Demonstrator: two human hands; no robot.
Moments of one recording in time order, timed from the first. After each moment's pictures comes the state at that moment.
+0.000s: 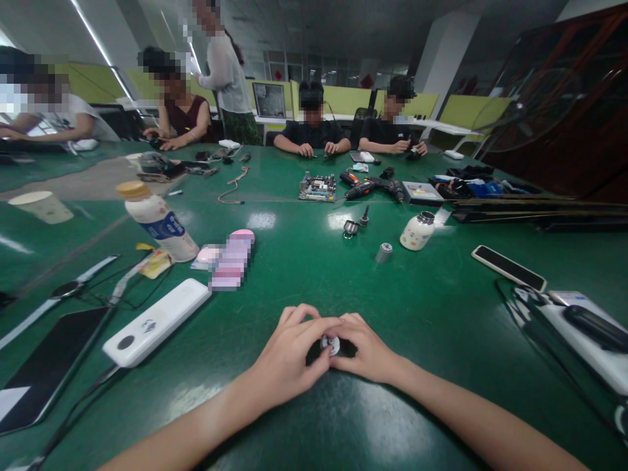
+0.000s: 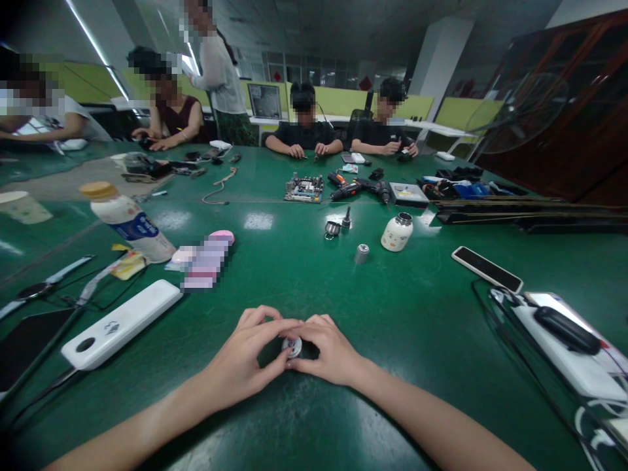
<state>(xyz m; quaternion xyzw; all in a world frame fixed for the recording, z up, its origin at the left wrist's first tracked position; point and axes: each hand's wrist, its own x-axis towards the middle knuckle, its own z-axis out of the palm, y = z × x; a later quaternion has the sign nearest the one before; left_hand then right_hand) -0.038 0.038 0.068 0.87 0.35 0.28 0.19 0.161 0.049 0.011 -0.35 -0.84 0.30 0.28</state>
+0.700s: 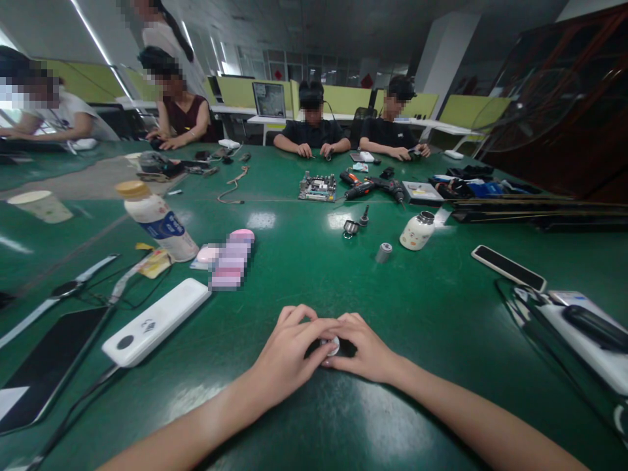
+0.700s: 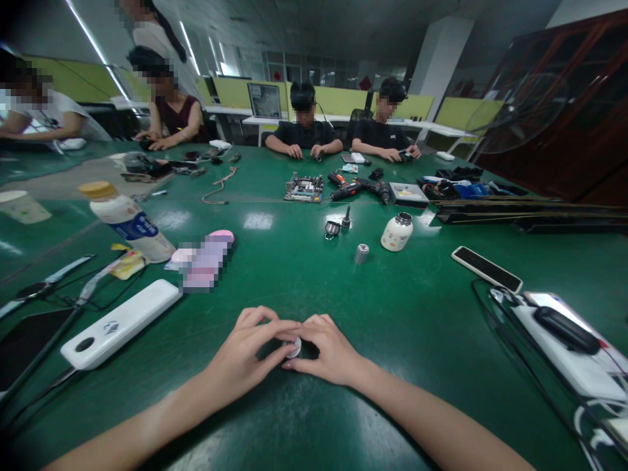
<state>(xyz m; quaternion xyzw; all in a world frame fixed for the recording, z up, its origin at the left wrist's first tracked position) -0.038 0.040 0.062 0.87 0.36 0.30 0.16 0.160 0.049 0.014 -0.36 -0.85 0.29 0.26</state>
